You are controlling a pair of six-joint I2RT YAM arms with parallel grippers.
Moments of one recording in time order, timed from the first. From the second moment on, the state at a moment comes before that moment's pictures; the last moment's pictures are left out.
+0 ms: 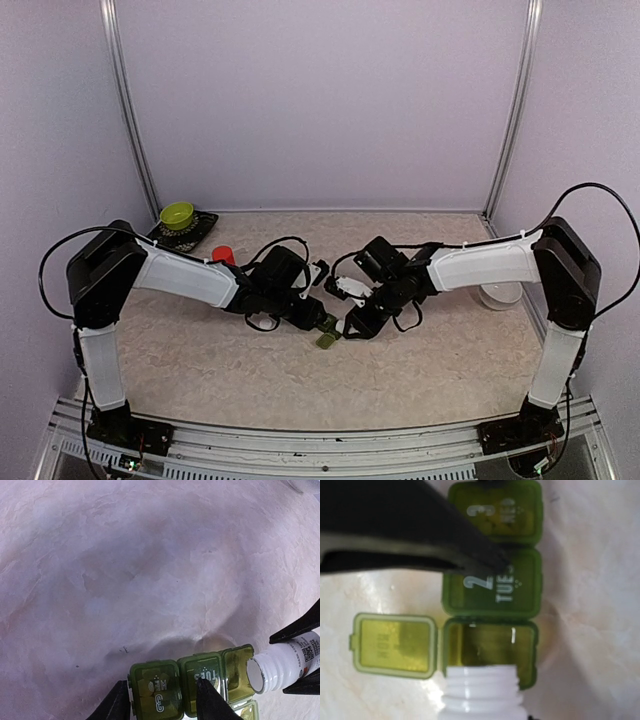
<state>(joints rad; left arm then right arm) -0.86 1.96 1.14 0.00 0.07 -0.19 0.83 1.85 1.18 -0.40 -0.22 -0.06</state>
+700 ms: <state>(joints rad) -0.86 1.96 1.13 0.00 0.07 -0.20 0.83 1.90 1.32 -0.60 -0.23 -0.06</state>
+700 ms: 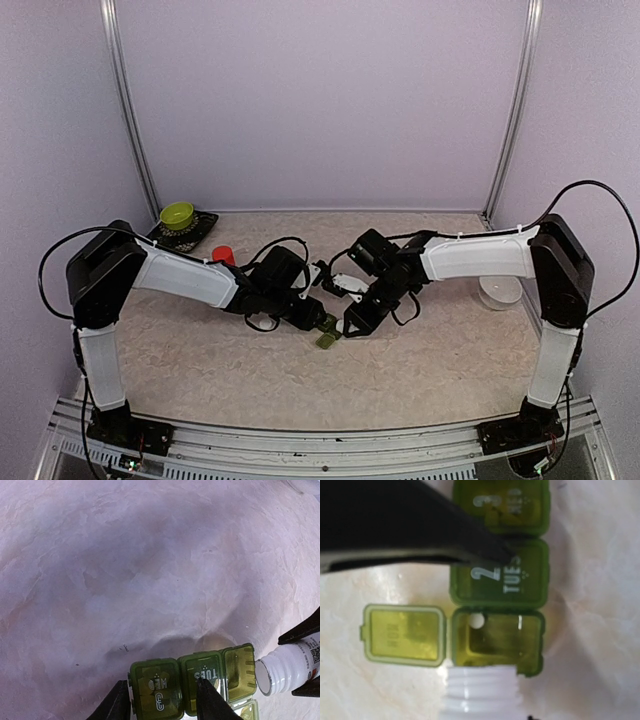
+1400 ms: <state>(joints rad) -0.85 1.94 1.12 0.00 0.07 -0.20 0.83 1.98 1.46 -0.74 -0.23 -0.06</state>
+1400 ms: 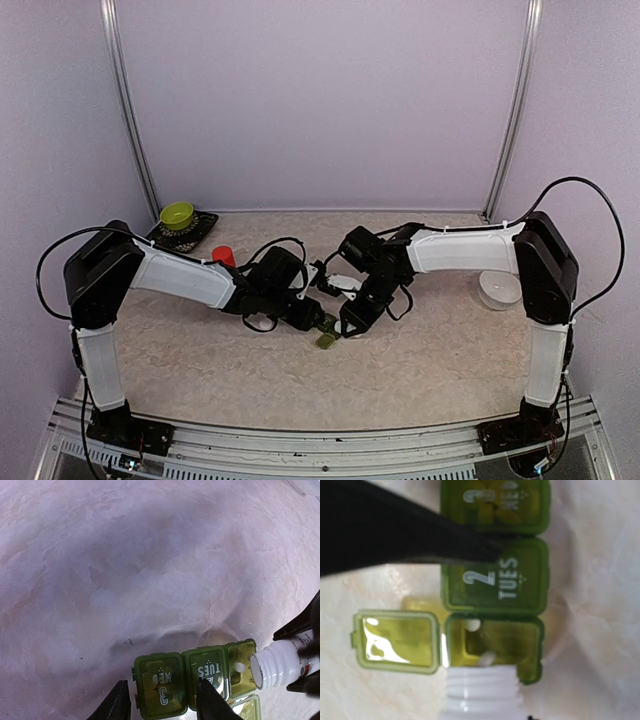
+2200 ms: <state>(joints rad) -0.85 1.94 1.10 0.02 0.07 -0.21 0.83 1.99 1.48 -0.76 -0.21 -0.05</state>
